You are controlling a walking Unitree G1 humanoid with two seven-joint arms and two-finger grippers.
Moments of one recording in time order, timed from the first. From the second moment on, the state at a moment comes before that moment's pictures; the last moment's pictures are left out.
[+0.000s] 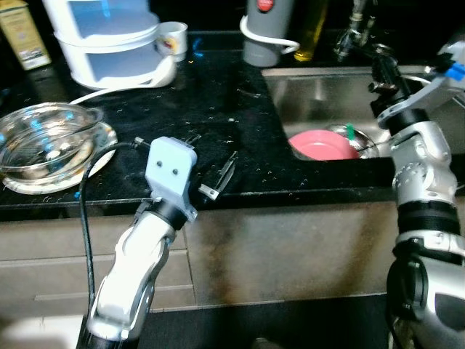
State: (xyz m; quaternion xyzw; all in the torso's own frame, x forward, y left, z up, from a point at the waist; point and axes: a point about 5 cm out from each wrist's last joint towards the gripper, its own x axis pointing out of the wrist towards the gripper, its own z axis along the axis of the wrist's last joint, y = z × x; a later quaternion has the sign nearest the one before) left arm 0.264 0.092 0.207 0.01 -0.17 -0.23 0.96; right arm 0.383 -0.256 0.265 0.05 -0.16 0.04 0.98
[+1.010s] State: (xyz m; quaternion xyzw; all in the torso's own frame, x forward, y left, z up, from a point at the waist) left arm 0.261 0.087 0.210 0.00 -0.18 -0.23 0.96; right arm 0.415 -0.170 0.265 -0.20 -0.07 0.14 0.97
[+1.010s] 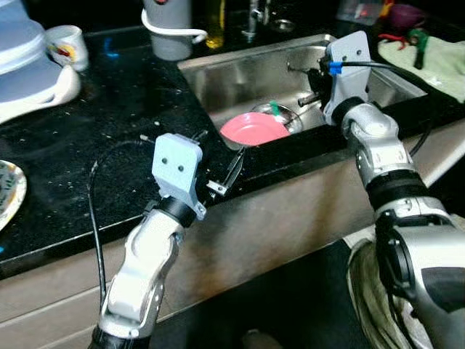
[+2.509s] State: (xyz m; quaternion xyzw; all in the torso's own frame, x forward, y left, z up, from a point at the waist) left arm 0.254 0.088 0.213 -0.01 -0.18 -0.22 0.96; right arm 0.403 -0.118 0.327 0.08 -0.22 0.34 0.91
